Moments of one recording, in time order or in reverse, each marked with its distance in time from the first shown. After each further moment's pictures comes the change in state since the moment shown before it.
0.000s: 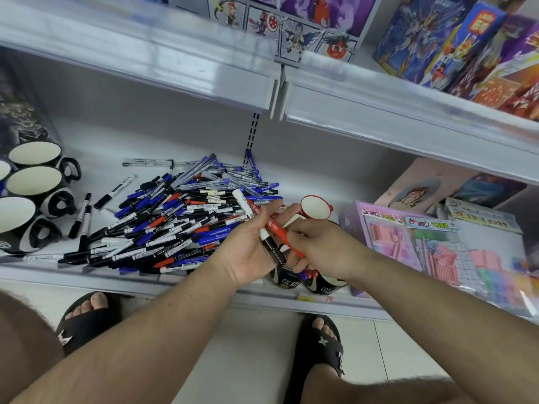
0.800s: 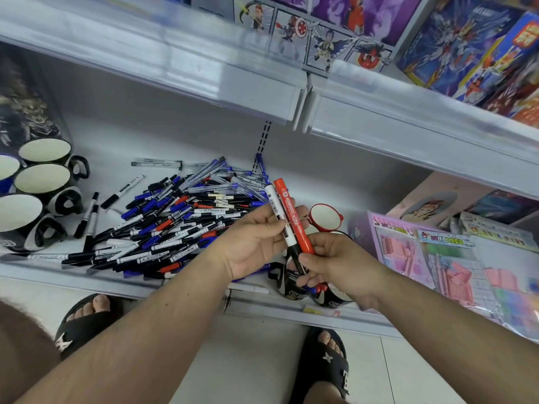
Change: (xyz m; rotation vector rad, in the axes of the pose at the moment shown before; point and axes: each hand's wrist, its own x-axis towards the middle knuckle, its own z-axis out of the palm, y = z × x) left_hand 0.002 0.030 -0.009 0.286 -0.177 0.128; right_hand 0.020 0.026 0.003 0.414 -0.052 0.035
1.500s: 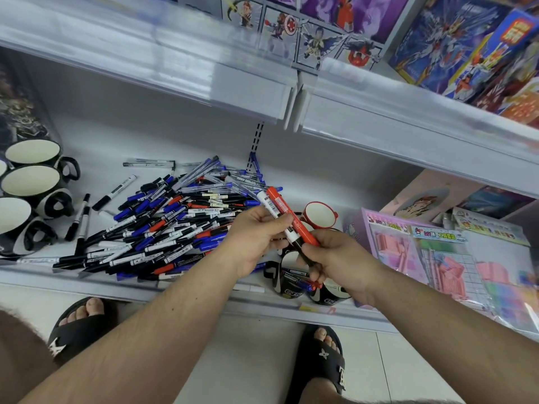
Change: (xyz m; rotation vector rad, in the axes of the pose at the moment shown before) left_hand 0.013 -0.008 0.014 0.305 0.380 -0.001; right_hand 0.004 0.004 -0.008 -0.033 0.093 0.029
